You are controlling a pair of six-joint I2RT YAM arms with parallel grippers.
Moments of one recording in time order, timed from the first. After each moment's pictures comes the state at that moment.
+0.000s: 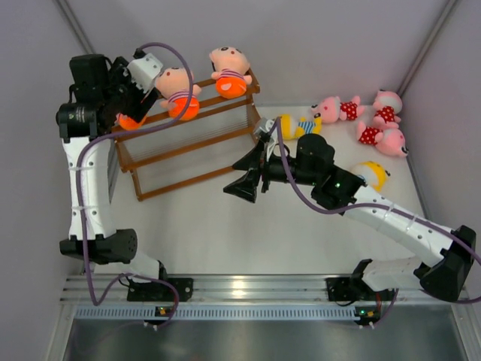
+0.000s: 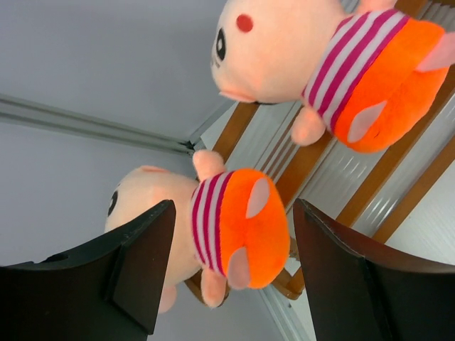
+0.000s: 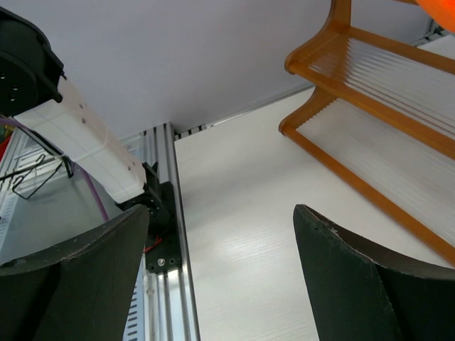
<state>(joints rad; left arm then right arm) 0.07 1.55 2.16 -1.05 0.26 0.78 0.88 1.24 1.19 0.00 -0.49 0.24</state>
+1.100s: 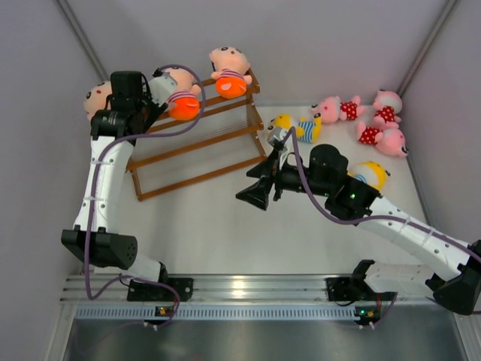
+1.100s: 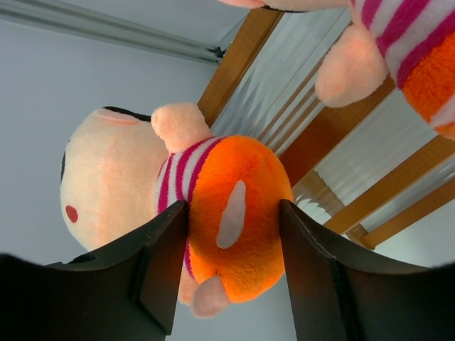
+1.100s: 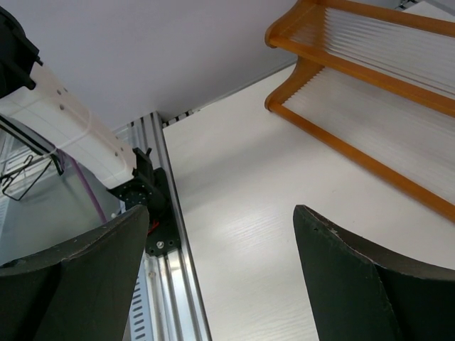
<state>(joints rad) -0.09 1.52 1.85 -0.89 -0.25 0.75 0.88 1.11 1.09 -0.08 -0.41 0.26</state>
